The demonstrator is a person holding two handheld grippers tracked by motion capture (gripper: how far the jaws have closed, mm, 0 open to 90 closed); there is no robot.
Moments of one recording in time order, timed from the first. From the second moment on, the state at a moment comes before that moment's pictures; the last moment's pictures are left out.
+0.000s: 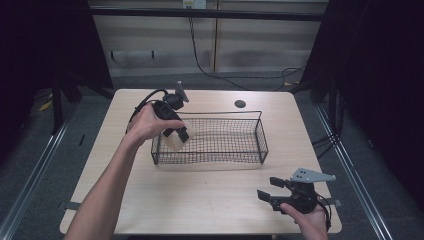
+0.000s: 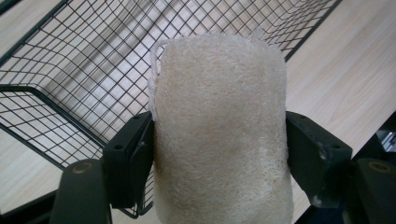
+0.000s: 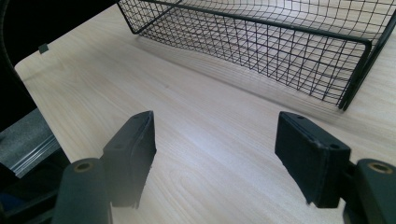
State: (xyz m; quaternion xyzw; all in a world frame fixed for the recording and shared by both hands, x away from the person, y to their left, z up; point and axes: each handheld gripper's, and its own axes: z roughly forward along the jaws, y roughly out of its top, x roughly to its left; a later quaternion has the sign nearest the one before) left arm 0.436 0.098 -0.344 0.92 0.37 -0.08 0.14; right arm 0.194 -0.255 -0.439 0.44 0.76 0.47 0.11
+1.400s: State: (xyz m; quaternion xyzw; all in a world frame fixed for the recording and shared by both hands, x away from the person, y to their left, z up) left arm 0.454 0.088 -0.403 0.87 0.47 -0.06 0.11; right arm 0.193 -0.251 -0.439 0.43 0.76 0.47 0.10
